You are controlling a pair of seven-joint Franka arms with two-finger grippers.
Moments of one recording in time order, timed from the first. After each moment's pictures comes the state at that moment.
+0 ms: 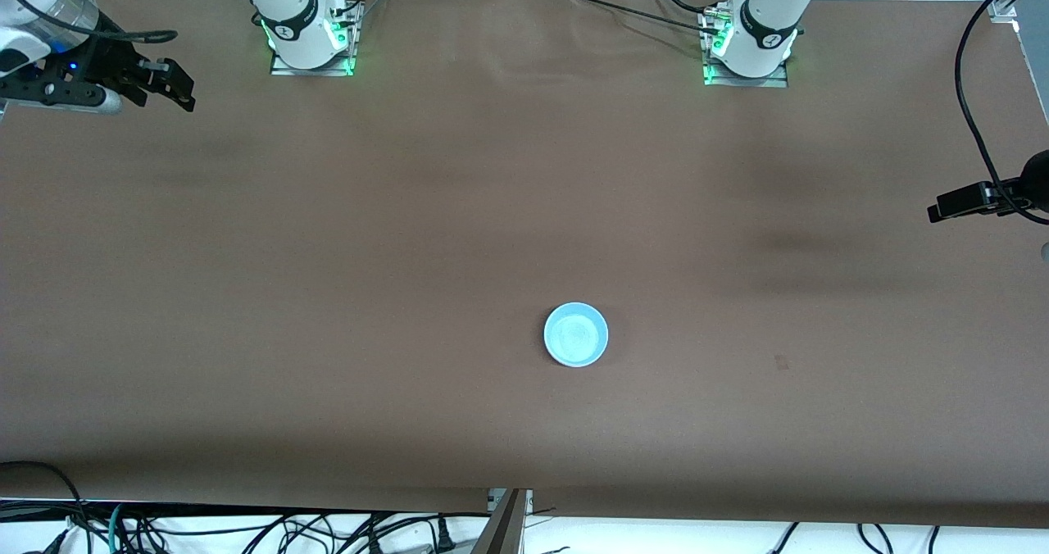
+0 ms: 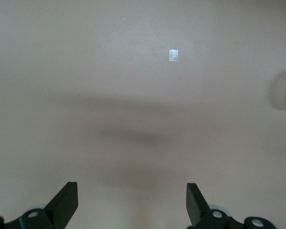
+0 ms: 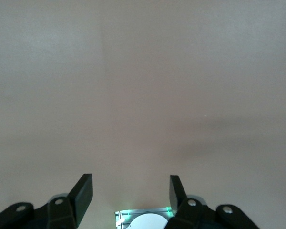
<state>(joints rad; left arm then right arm) 0.05 0.25 0.09 -1.36 -0.05 1.45 -0.01 0.04 -0.37 -0.01 -2.12 -0.03 1.67 0.13</state>
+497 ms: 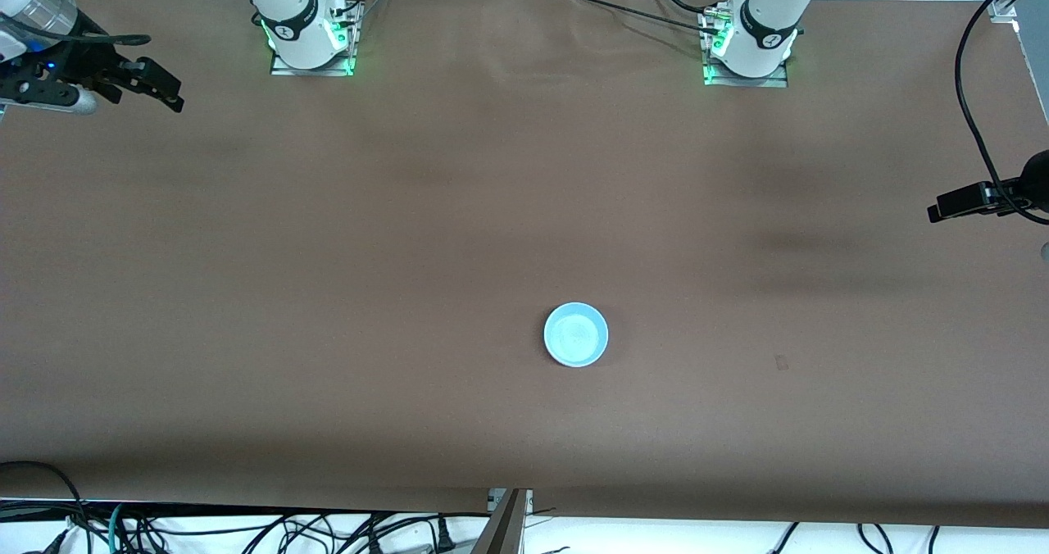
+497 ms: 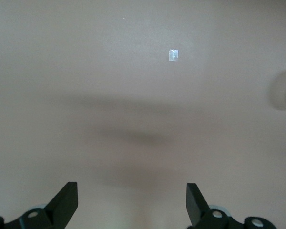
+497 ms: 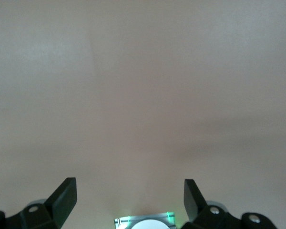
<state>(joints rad) 0.05 0.25 0.09 -1.36 -0.05 1.45 -0.01 0.04 -0.36 -0.08 -2.12 -0.04 1.71 0.12</state>
